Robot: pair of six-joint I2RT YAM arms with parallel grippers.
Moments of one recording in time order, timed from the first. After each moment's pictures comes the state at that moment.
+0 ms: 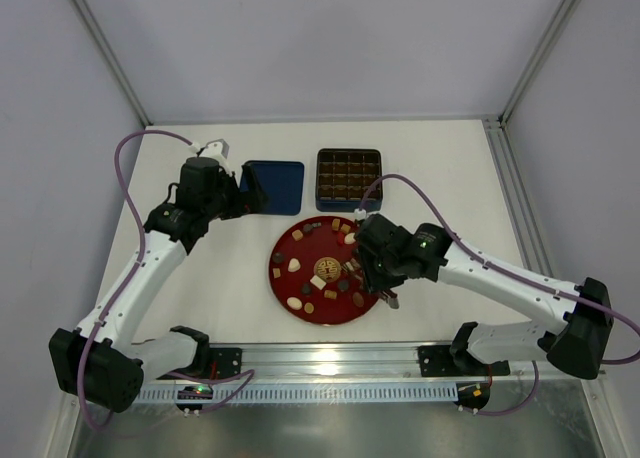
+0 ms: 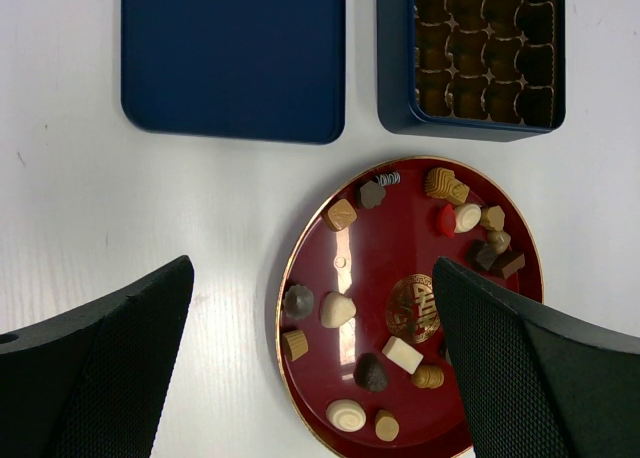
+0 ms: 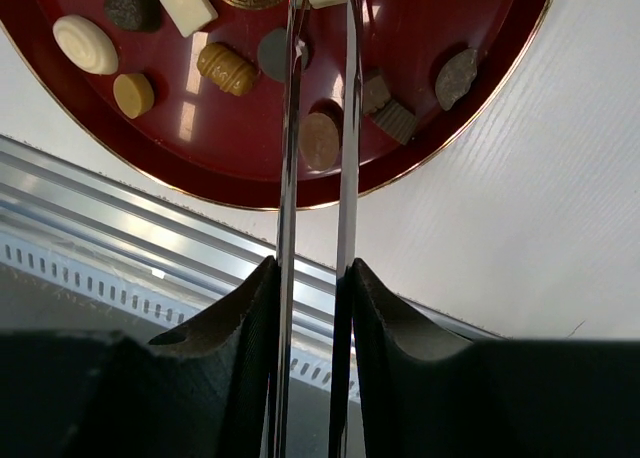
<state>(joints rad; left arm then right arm) -0.32 1.13 1.05 -0.53 0.02 -0.44 0.96 1.23 1.03 -0.96 0.09 0.63</state>
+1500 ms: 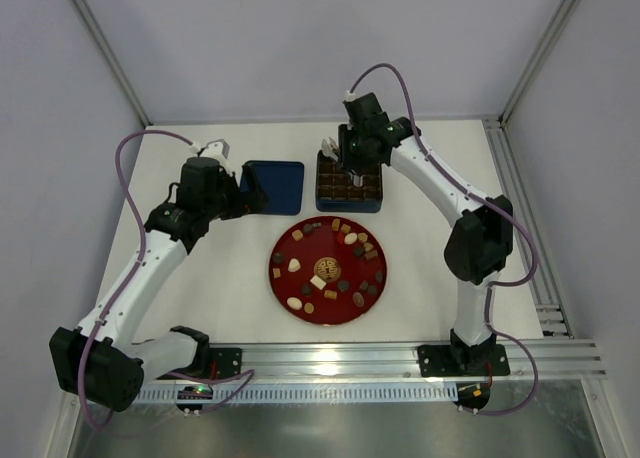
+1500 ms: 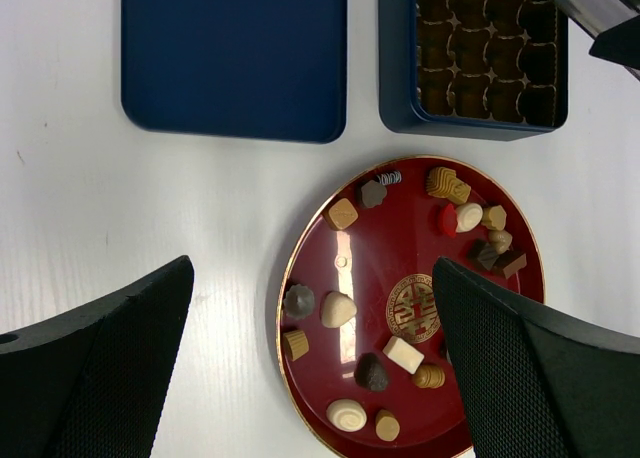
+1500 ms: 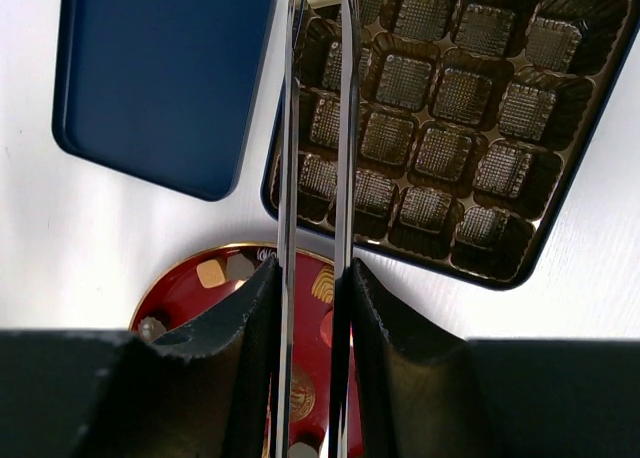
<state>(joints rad) -0.32 1.14 1.05 -0.53 0.02 -0.44 0.53 1.95 1.90 -0.79 0.03 0.39</state>
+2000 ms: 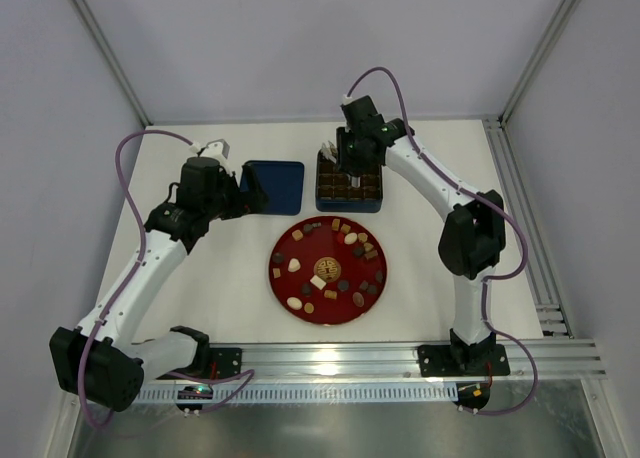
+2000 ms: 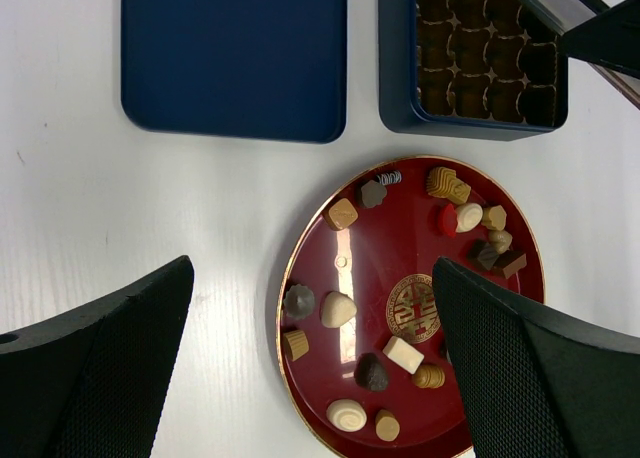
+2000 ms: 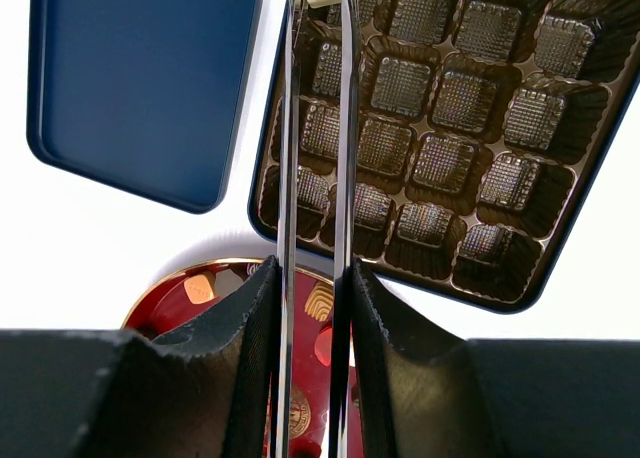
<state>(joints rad) -0.32 1.14 1.05 -0.53 0.02 -0.44 0.52 2.02 1.91 -0.77 0.02 0.39</state>
